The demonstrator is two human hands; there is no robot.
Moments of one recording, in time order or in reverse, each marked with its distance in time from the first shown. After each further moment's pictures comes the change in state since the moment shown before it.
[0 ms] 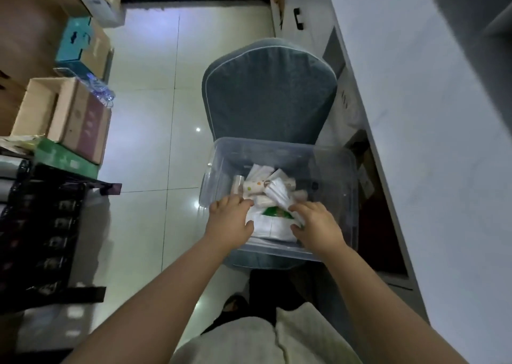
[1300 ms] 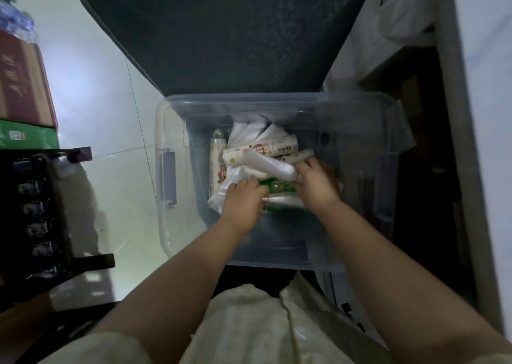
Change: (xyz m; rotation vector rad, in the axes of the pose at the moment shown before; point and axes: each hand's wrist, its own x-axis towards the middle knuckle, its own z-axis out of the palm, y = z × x) left_hand 0.143 0.001 0.153 0.003 -0.275 0.145; right_hand 0.148 0.107 0.114 0.045 -0.190 0.263
